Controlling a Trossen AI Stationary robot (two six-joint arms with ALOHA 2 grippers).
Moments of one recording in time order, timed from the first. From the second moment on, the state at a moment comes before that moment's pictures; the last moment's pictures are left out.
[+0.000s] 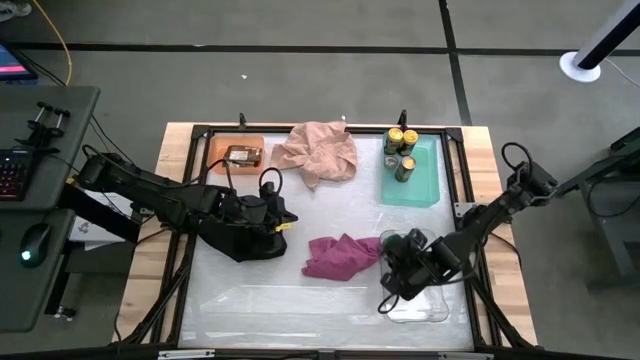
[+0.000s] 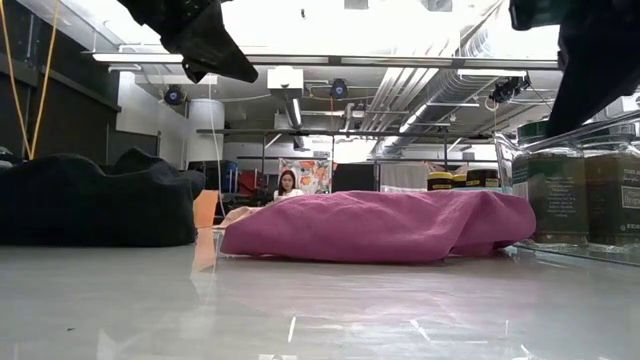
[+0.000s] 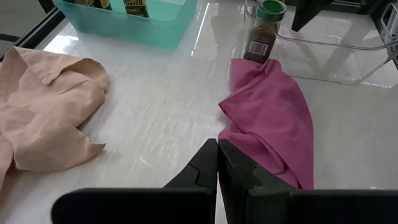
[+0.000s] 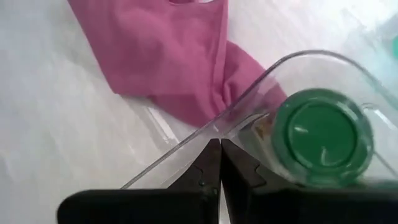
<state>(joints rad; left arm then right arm) -0.22 1.24 0.83 -0.23 -0.32 -0.26 0.65 1.50 1.01 -0.81 0.46 1.22</state>
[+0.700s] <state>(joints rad) -0.22 1.24 0.83 -0.23 -0.32 -0.26 0.63 1.50 1.01 -0.94 0.41 1.19</state>
